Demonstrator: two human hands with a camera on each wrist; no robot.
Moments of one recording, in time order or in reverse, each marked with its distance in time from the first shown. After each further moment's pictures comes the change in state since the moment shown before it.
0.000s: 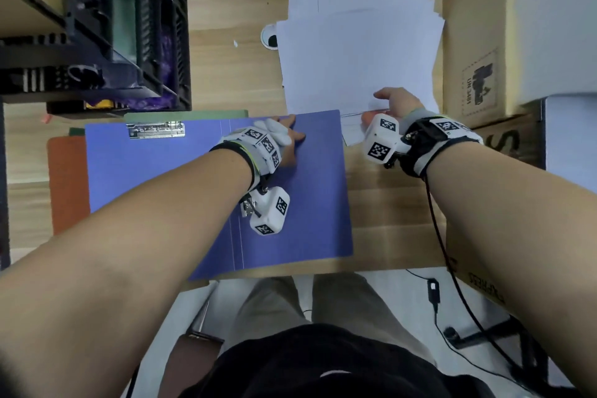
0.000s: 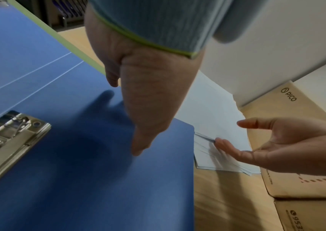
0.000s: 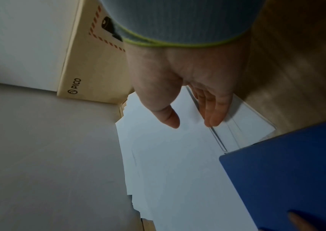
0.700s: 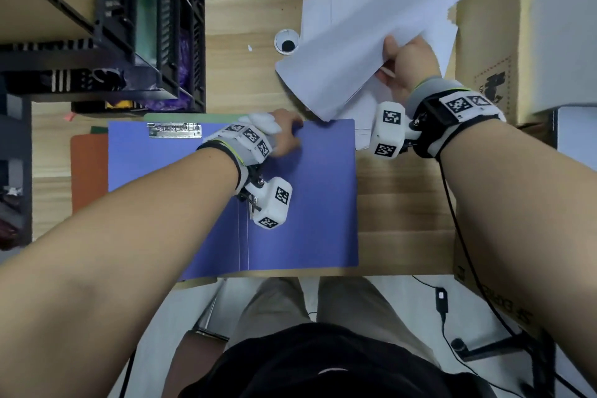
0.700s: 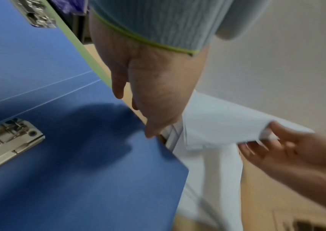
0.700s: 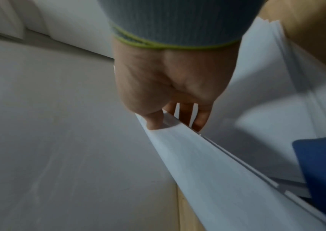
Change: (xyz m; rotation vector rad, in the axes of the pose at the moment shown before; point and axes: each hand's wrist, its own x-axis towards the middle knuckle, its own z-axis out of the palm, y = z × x) left_hand -0.012 -0.017 -0.020 -0.425 0.152 -0.061; right_hand -0.036 -0.053 0.037 -0.035 -0.086 -0.558
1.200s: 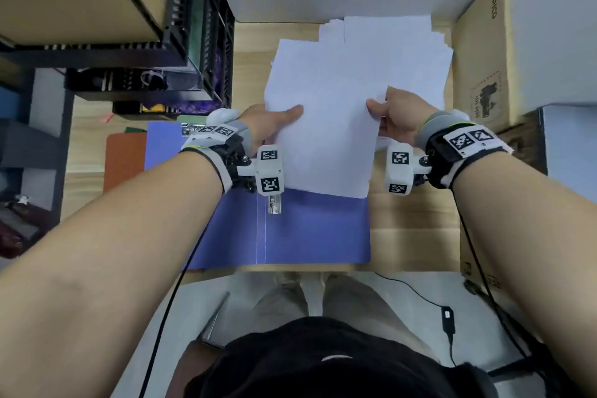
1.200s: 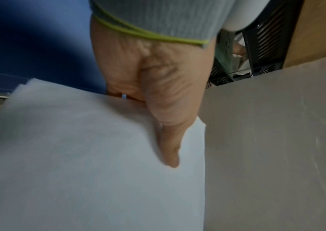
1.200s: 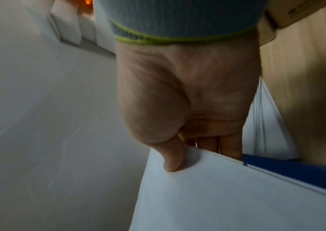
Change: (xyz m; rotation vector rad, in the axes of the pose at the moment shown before) left_hand -0.072 -0.035 -0.044 -1.075 0.072 -0.353; right_hand -0.076 0.029 -0.008 -0.211 -0.439 0.125
